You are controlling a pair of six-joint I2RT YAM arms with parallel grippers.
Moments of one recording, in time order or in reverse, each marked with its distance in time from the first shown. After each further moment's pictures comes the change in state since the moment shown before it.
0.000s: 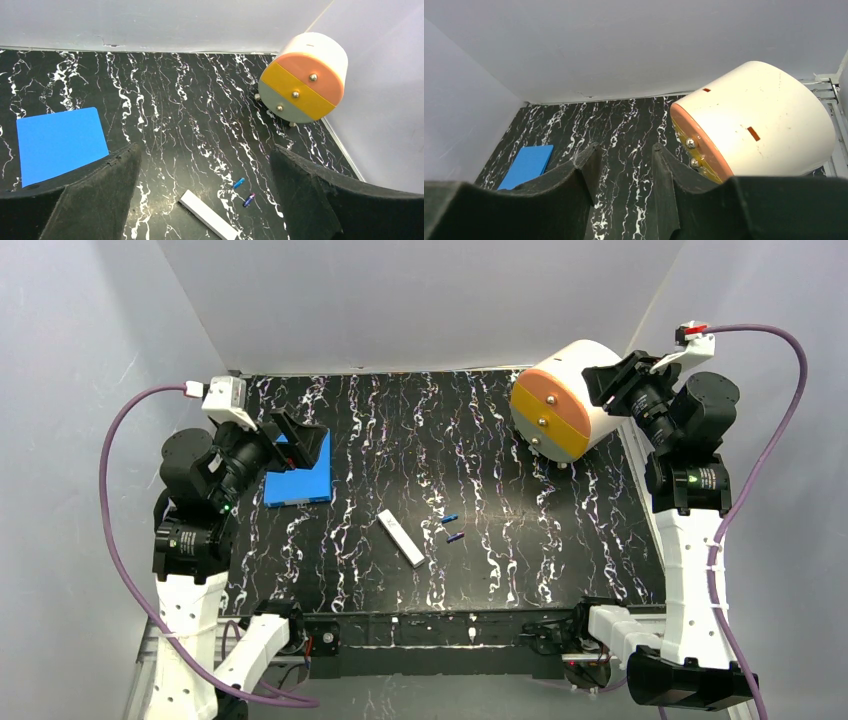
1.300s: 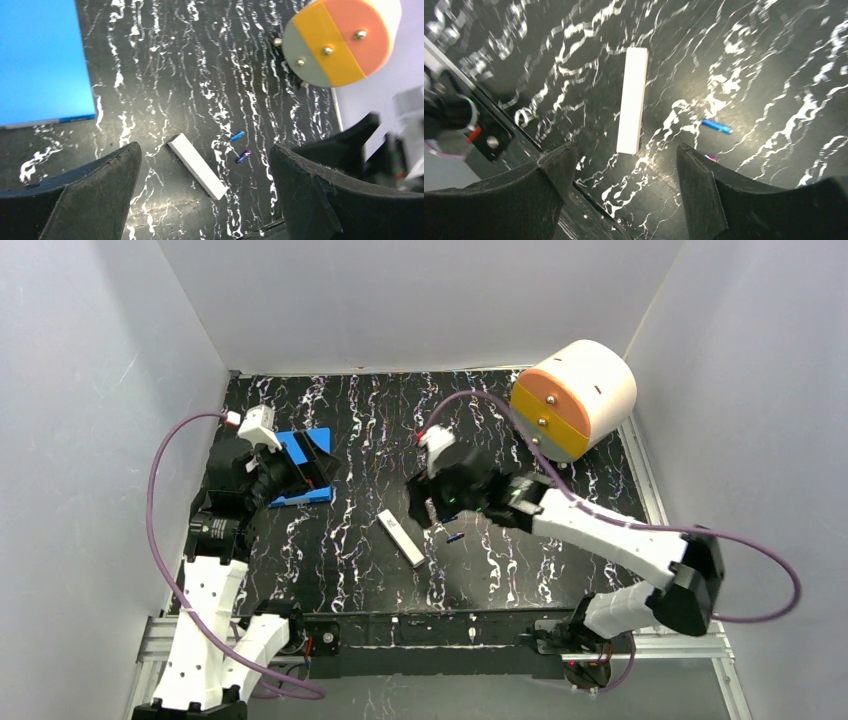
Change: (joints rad) left arm -0.008 -0.002 -0.265 -0.027 0.018 -0.151; right arm 1.019 0.321 -0.128 -0.167 0.367 -0.020
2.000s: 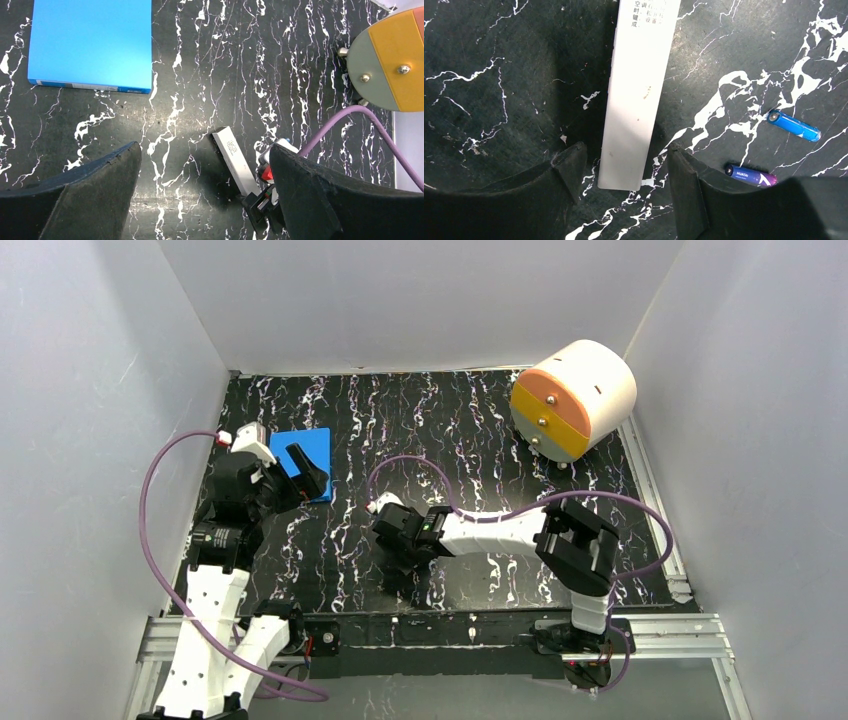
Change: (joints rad) left arm 0.000 -0.058 -0.074 -0.099 -0.237 -0.004; right arm 0.245 0.530 0.009 0.014 0.219 -0.005
